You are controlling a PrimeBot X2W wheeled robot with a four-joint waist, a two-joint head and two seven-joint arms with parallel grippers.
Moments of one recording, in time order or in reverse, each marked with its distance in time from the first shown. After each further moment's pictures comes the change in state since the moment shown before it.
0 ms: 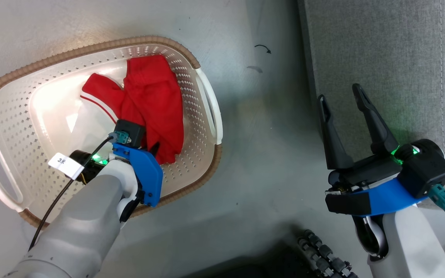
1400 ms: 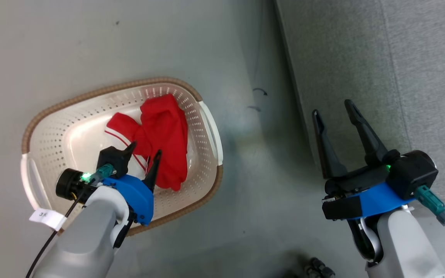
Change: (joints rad) left arm 0.212 0.017 0.392 -0.151 0.381 0.000 -0.237; right arm 0.017 0.000 -0.001 0.074 -0.014 0.000 0.018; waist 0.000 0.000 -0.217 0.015
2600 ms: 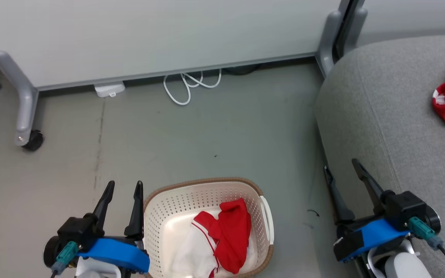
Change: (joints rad) left arm 0.556 -0.105 0.539 -0.595 0.214 0.000 -0.014; right arm 0.184 0.001 -0.072 0.066 -0.032 0.000 0.087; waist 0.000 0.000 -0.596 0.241
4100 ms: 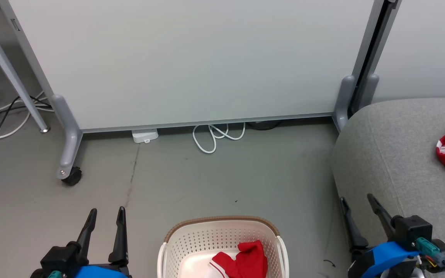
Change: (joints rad) left arm 0.107 0.002 0.068 -0.037 0.008 0.000 0.000; right arm 0.070 -0.001 -0.079 0.100 -0.005 0.000 0.019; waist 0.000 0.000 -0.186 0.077
